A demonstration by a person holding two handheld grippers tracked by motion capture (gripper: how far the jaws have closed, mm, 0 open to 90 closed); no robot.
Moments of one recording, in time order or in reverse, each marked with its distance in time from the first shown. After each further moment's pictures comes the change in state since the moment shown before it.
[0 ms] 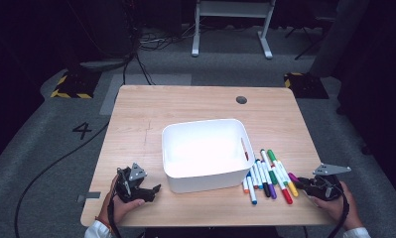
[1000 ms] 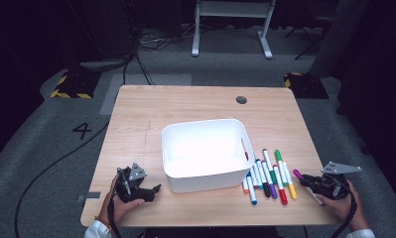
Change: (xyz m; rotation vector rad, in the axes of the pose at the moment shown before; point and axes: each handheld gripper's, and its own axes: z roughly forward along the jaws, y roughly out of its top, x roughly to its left) left arm 0.000 0.000 0.000 0.000 0.003 0.000; right arm -0.016 -0.003 -0.009 -0.077 0.017 0.025
